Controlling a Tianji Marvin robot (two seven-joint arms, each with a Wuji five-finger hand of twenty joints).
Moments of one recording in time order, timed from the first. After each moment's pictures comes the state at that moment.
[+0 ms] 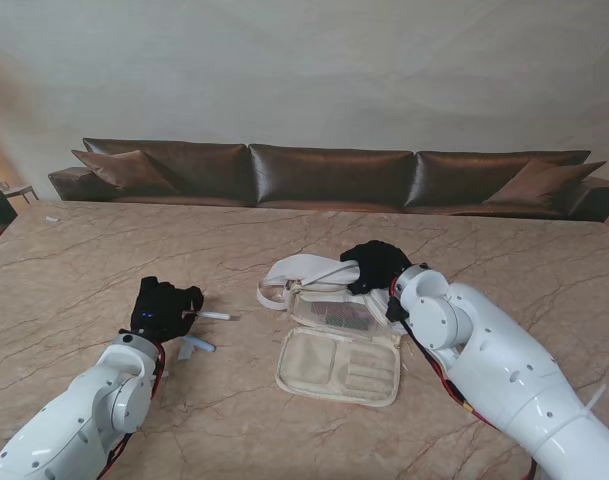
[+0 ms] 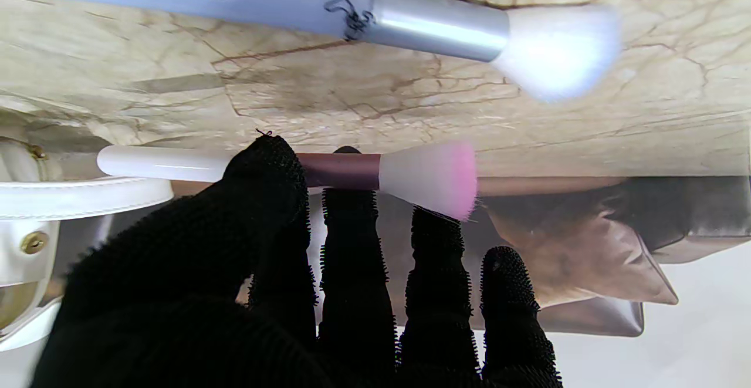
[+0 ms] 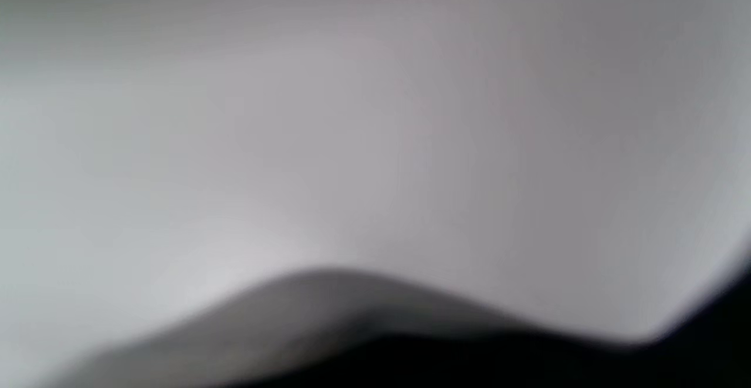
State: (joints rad) left arm 1.48 -1.07 -1.15 -1.33 1.03 0.09 0.28; right arm -1.14 -1.10 0.94 -1.28 -0.66 -0.03 0.04; left_hand 0.83 -0.47 0.75 -0.29 0.57 -0.17 0.97 0.72 0.90 -0.06 0.40 0.95 0.50 0.14 0.58 0.76 -0.06 0.15 0.82 0.73; right_hand 0.47 -0.94 1.29 -0.35 0.88 -0.25 0.96 0.50 1.20 -0.03 0.89 0.59 1.23 0.08 1.11 0.94 1.01 0.23 1.62 0.86
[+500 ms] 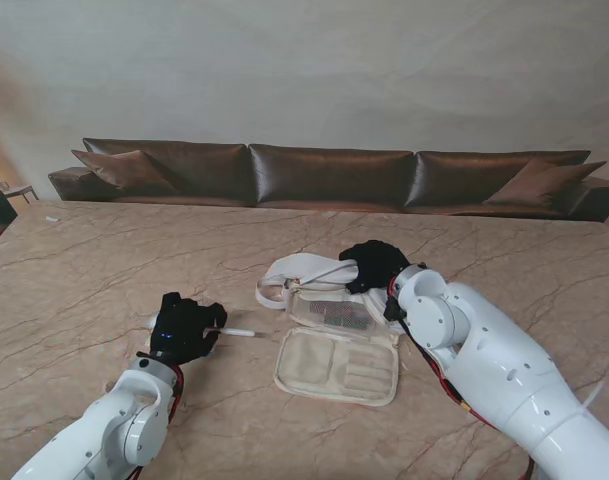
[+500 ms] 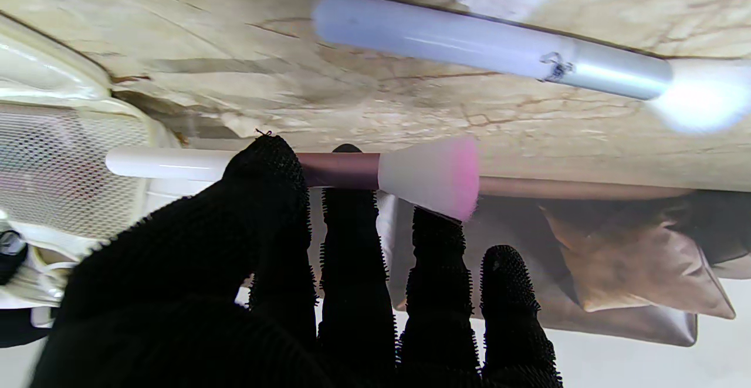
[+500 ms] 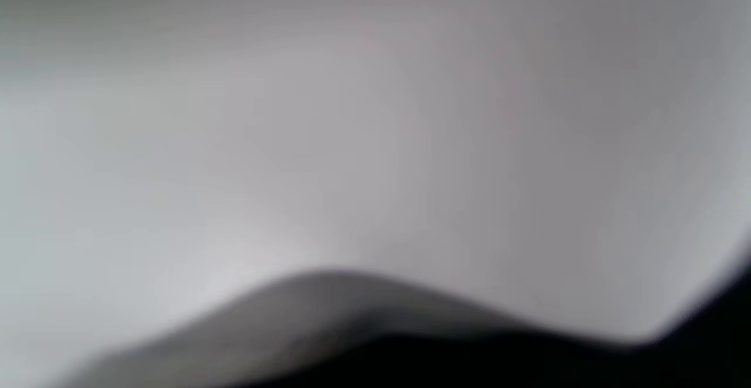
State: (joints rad) left arm 1.59 -1.08 -1.11 -1.47 1.02 0.10 0.33; right arm -1.13 -1.11 0.93 -1.27 -0.65 -0.02 0.03; left_hand 0.83 -0.47 0.75 -0.29 0.57 -0.16 0.97 0.72 0.93 -0.06 0.39 0.98 0.52 0.15 0.58 0.77 -0.06 0.15 0.86 0.73; right_hand 0.47 -0.94 1.29 -0.35 0.88 -0.25 0.96 0.50 1.20 -0.03 0.89 0.59 1.23 0.08 1.11 0.94 1.01 0.23 1.62 0.86
